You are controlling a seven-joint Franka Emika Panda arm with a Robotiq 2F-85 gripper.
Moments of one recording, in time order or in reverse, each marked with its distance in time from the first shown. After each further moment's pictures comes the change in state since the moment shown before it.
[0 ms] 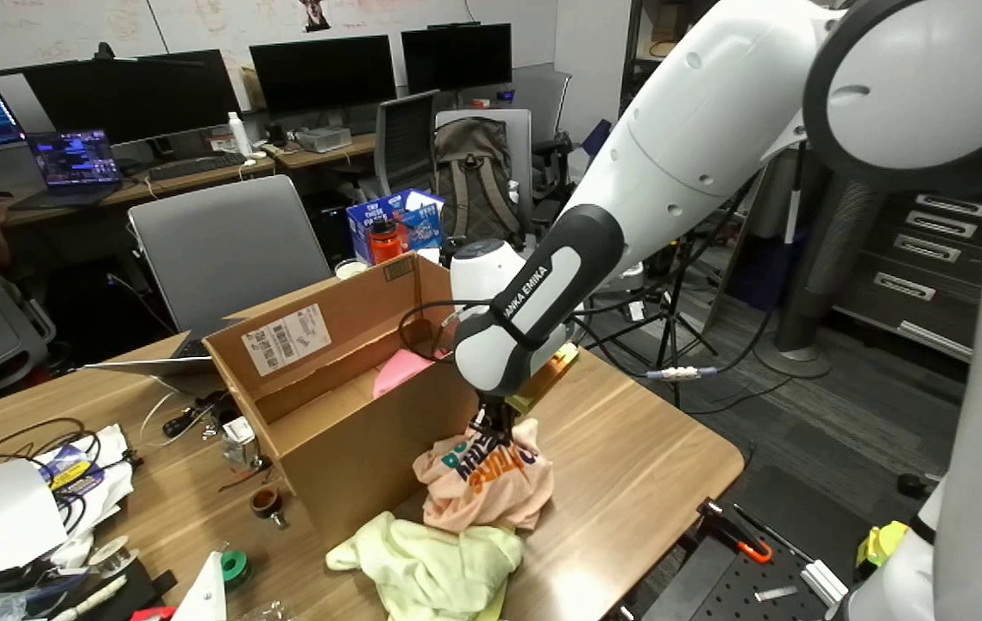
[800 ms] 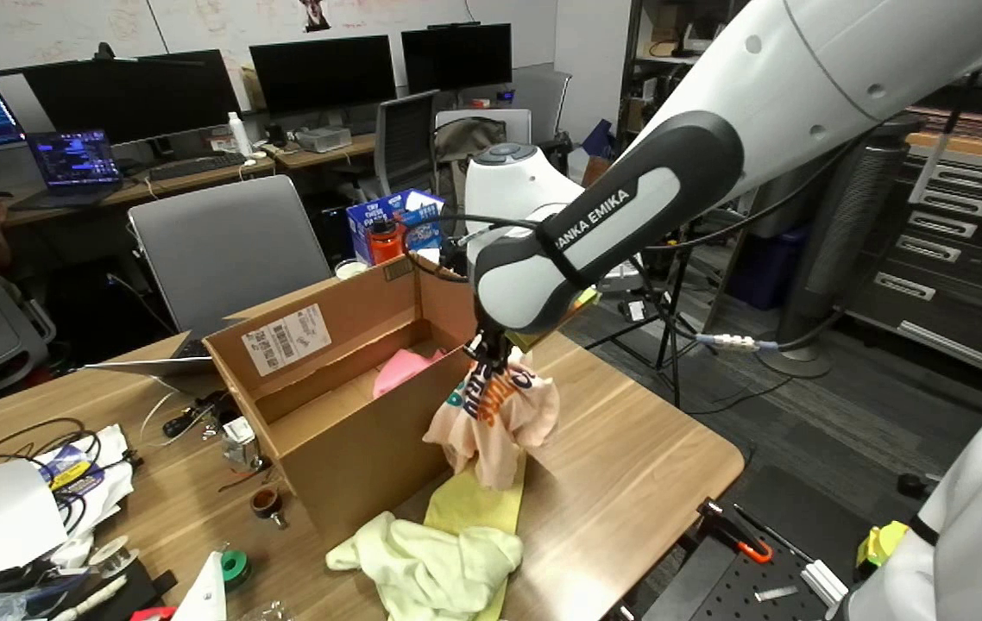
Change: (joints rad) arm 0.006 -0.308 -0.023 -0.076 -0.075 -0.003 0.170
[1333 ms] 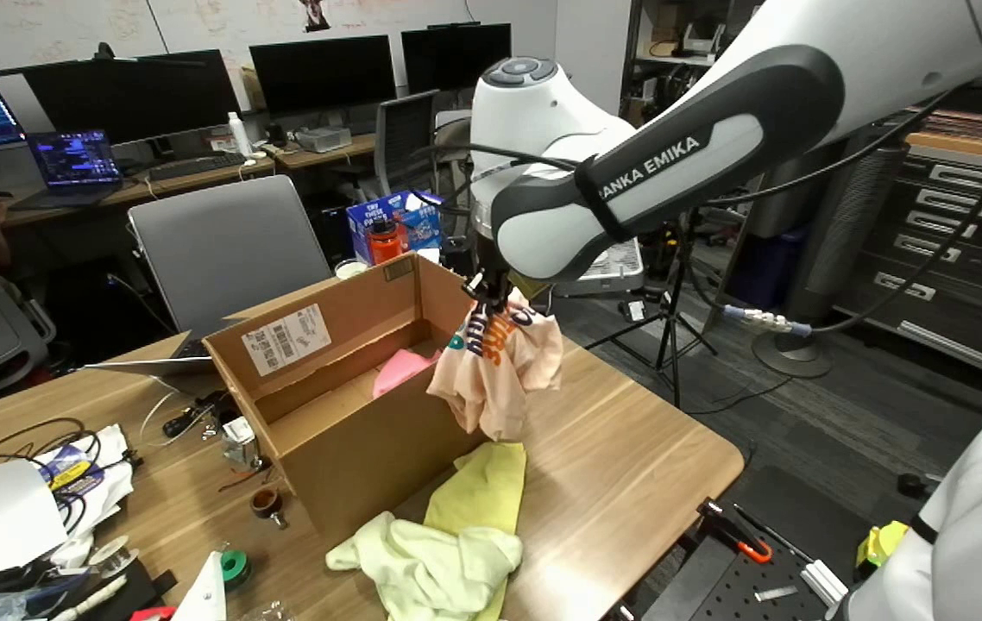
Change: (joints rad) arm -0.017 -0.149 -0.003 0.033 -0.138 -0.040 0.096
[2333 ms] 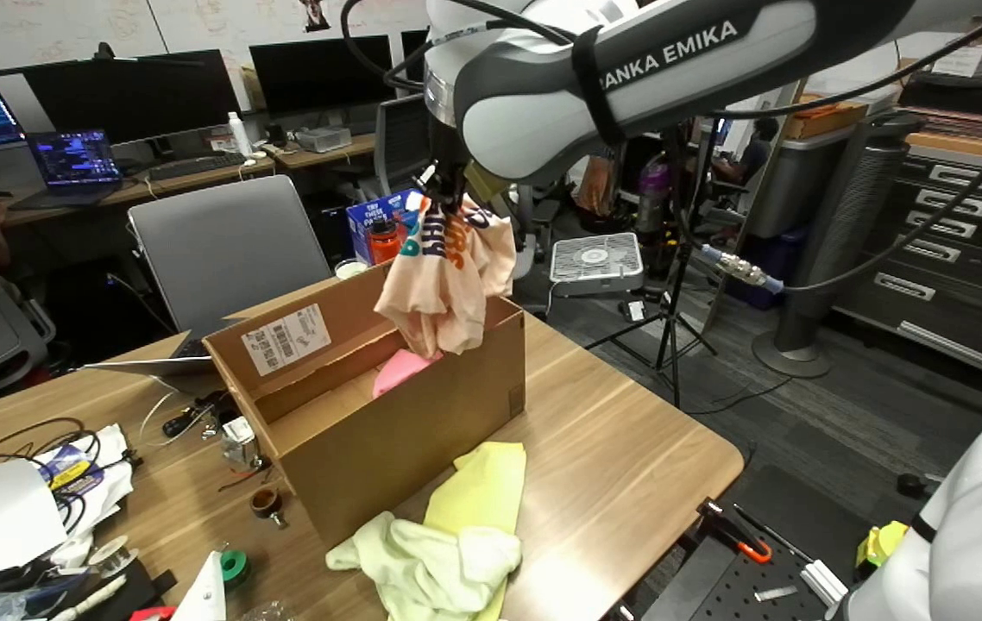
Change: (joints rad) arm -0.017 -0.053 0.073 0.226 -0.093 -0.060 0.043
